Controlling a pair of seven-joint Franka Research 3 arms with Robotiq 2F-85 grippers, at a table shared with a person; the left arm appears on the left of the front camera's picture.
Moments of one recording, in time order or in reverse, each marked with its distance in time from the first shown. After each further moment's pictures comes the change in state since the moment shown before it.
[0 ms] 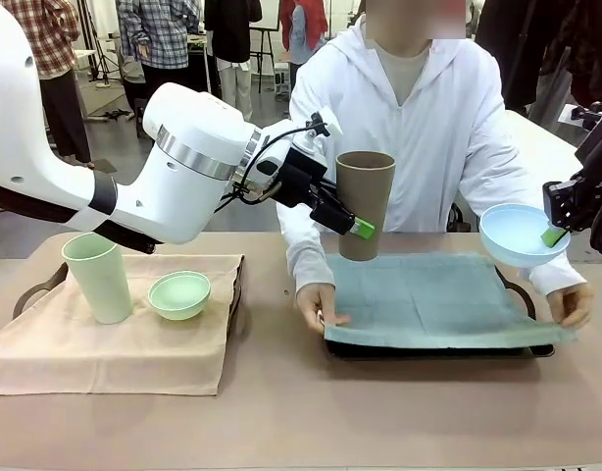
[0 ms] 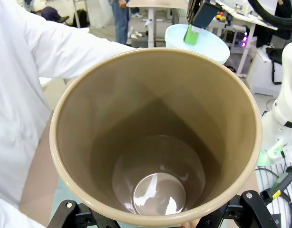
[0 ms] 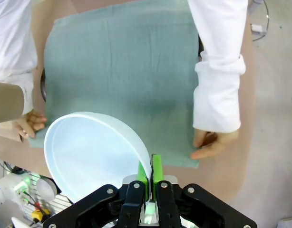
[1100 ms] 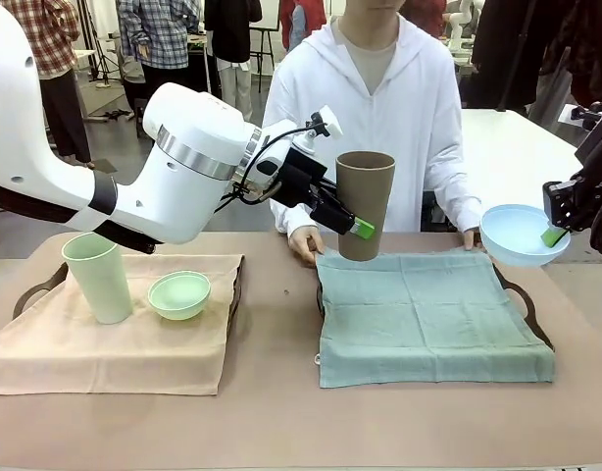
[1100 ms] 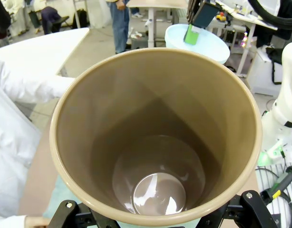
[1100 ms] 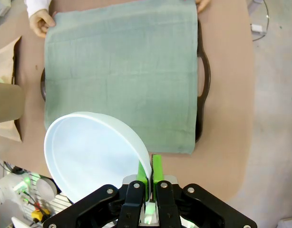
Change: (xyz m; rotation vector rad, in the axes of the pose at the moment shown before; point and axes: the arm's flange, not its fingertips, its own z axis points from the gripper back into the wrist) left arm 0.000 0.000 0.000 0.000 0.000 0.000; right arm 0.000 0.000 0.000 0.000 0.000 0.000
